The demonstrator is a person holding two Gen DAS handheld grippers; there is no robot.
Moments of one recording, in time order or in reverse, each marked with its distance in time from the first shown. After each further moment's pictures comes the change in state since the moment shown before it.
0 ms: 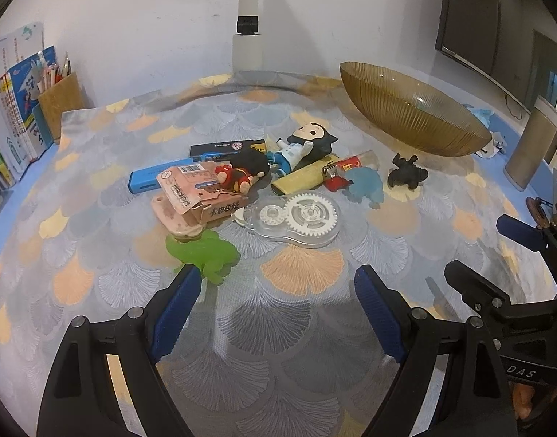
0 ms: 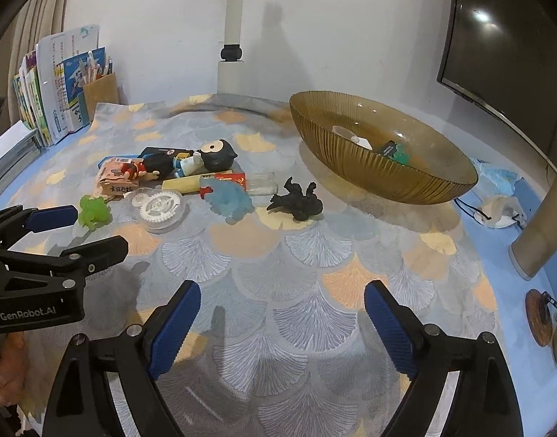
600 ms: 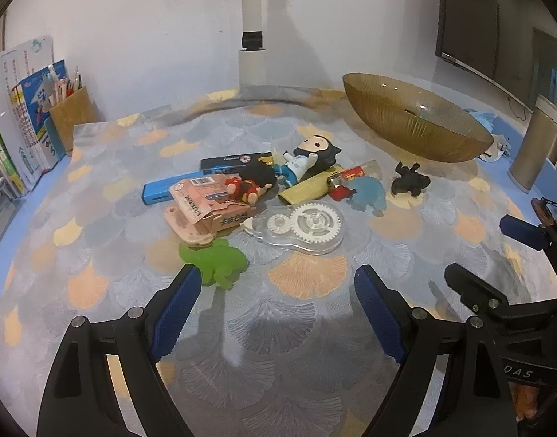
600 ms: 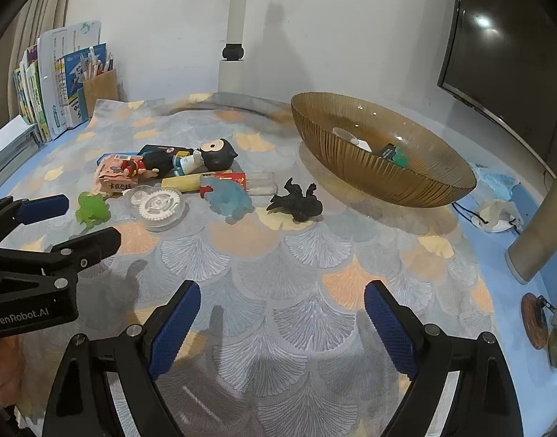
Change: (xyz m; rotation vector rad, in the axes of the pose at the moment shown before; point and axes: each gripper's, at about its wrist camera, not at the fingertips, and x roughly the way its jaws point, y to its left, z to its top) left arm -0.010 -0.003 -0.001 0.010 -0.046 0.051; right arm -0.001 0.003 0.000 -0.017 -0.006 -0.024
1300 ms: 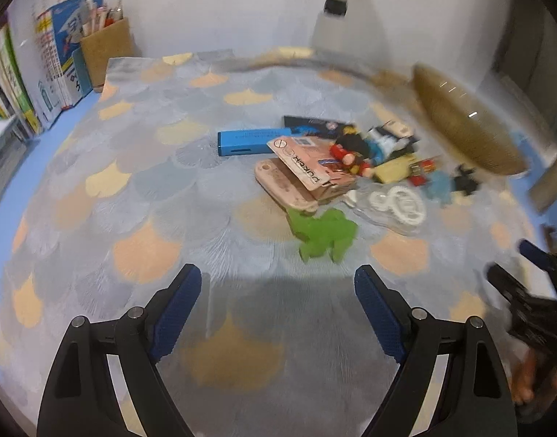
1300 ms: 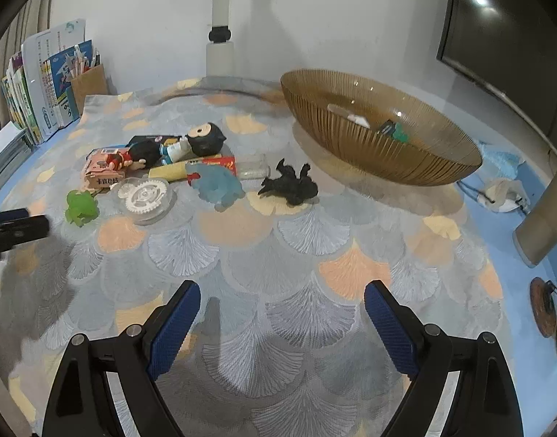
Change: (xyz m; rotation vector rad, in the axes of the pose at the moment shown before) left arm 0.023 0.078 0.004 -0.143 0.199 0.013; right arm 0.015 -0.008 0.001 0.052 0.099 0.027
